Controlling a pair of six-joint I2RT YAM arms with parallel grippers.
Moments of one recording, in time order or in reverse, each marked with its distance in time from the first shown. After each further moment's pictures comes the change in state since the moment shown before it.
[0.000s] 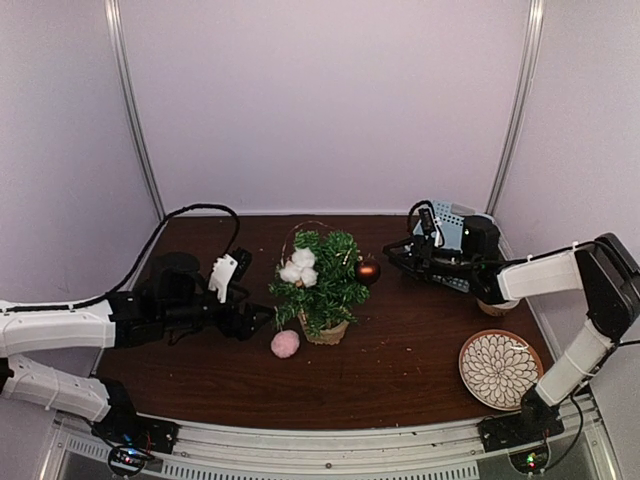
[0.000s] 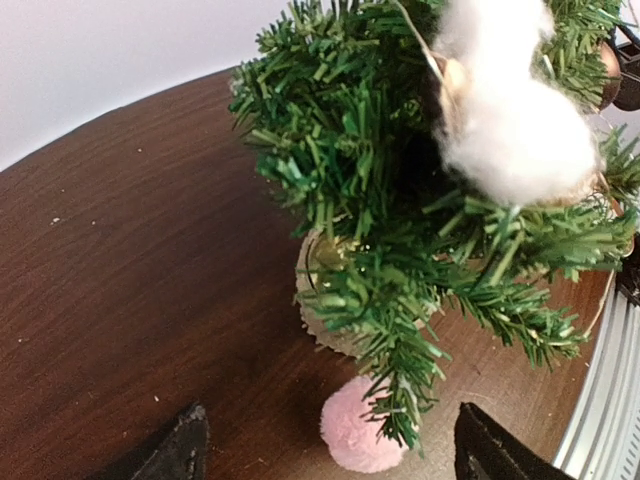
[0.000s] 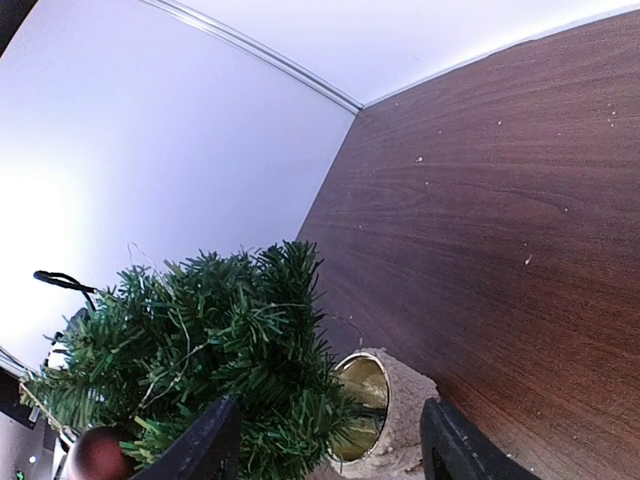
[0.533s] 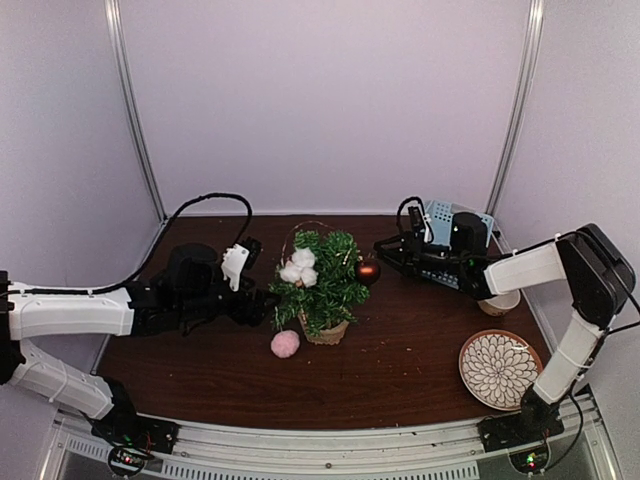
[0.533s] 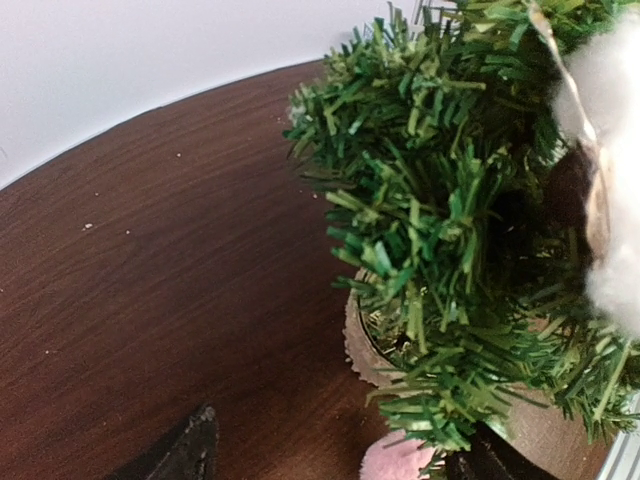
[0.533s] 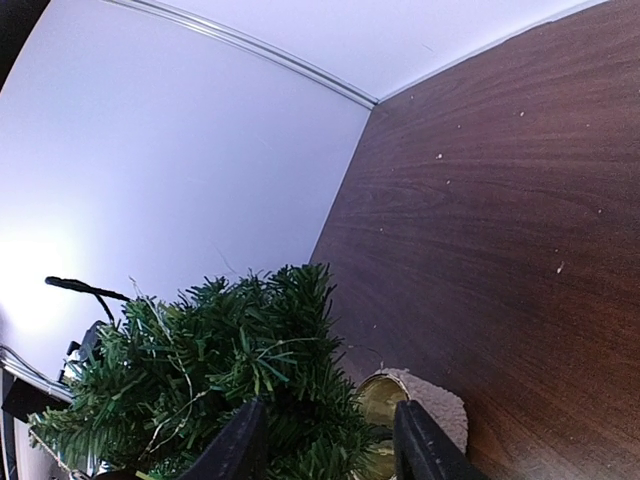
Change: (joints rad) left arm 0.003 0.156 0.101 0.038 -0.124 -0.008; right arm 0.023 0.120 0.084 0.087 -0.023 0.124
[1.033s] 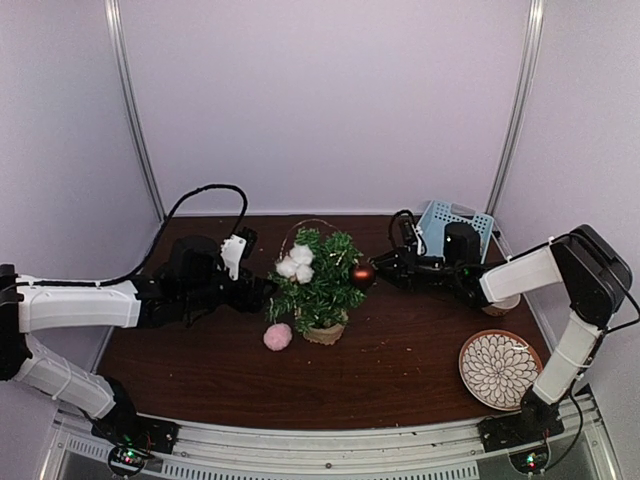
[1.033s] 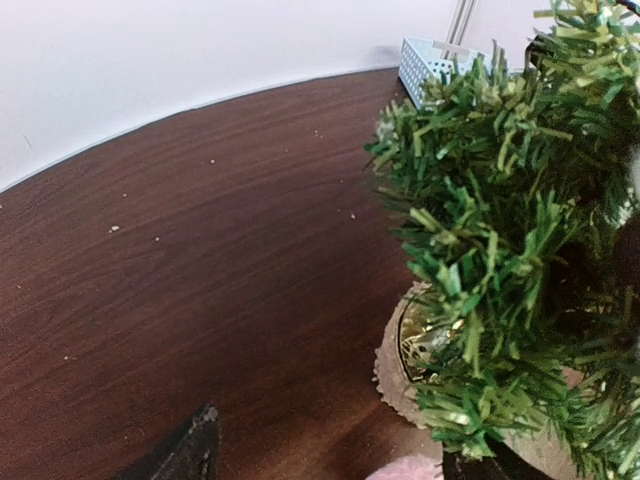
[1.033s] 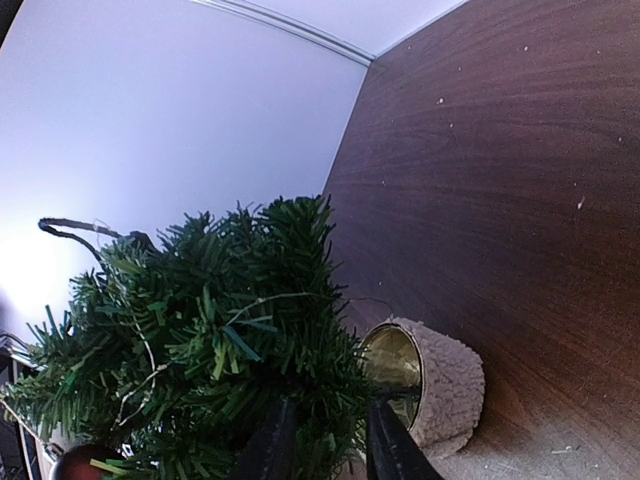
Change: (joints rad) left arm 0.063 0.059 0.025 0.044 -0.009 -0.030; right arm 0.051 0.018 -0.030 0.000 -0.022 0.018
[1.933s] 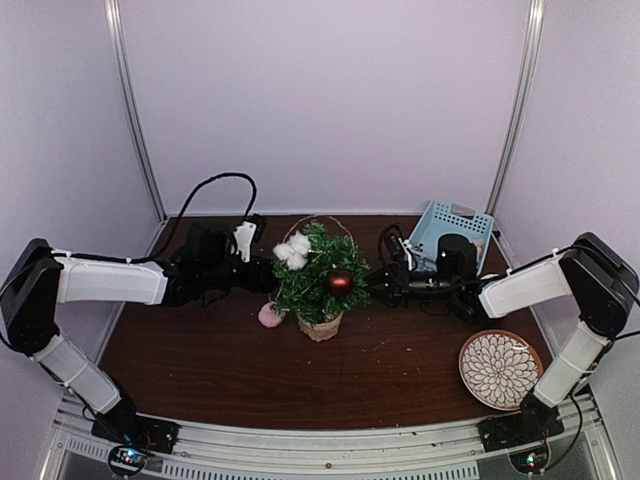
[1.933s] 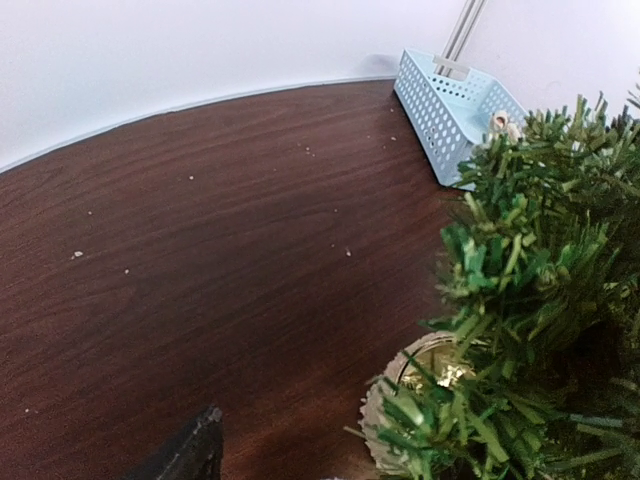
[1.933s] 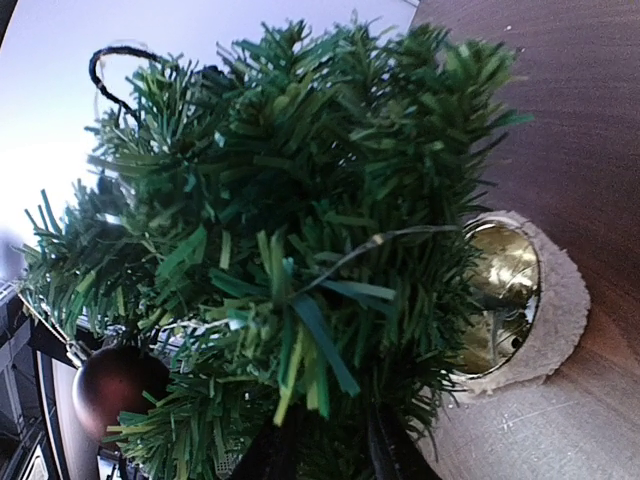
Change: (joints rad) left arm 0.108 0.222 0.132 0.106 0.172 -0.029; right arm 0.127 -0.073 -0.095 0.050 -0.023 0.035
